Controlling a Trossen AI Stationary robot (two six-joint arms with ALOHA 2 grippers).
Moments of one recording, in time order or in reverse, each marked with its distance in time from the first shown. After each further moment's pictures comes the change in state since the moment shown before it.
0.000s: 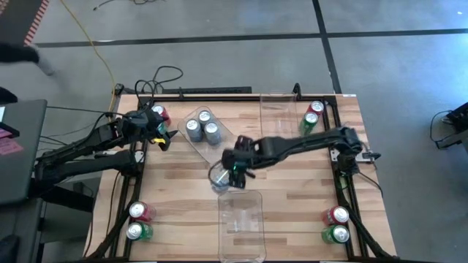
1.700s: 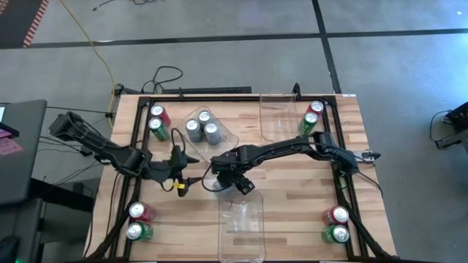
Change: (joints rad) left arm -0.872 0.464 0.000 0.465 -0.337 -0.389; right arm -0.046 0.282 0.000 0.022 -0.327 -0.765
